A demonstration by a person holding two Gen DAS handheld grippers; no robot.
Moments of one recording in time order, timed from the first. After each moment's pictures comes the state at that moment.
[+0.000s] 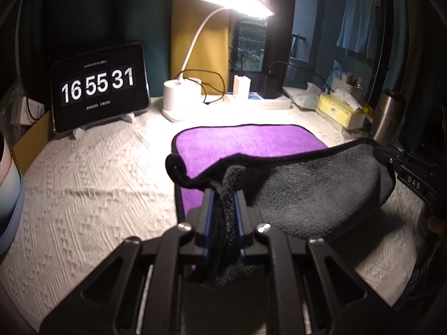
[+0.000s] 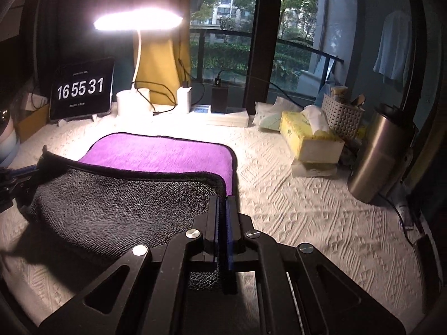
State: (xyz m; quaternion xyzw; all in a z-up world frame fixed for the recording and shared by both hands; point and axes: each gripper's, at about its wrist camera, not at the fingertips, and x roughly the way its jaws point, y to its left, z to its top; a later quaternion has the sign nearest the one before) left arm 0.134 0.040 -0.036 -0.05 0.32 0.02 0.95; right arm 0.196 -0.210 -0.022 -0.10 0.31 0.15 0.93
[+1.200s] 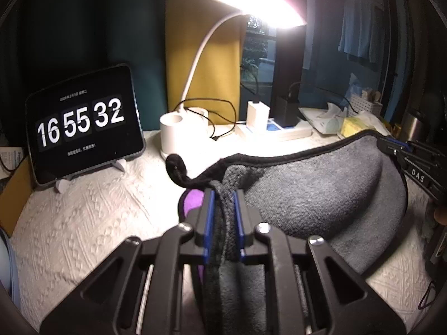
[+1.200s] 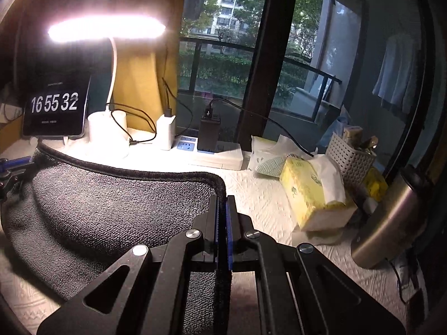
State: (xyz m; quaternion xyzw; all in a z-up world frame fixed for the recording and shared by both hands) left arm 0.238 0.072 -0.025 -0.03 0.30 0.02 0.95; right arm 0.294 -0.174 -0.006 -0.13 0.28 0.13 0.94
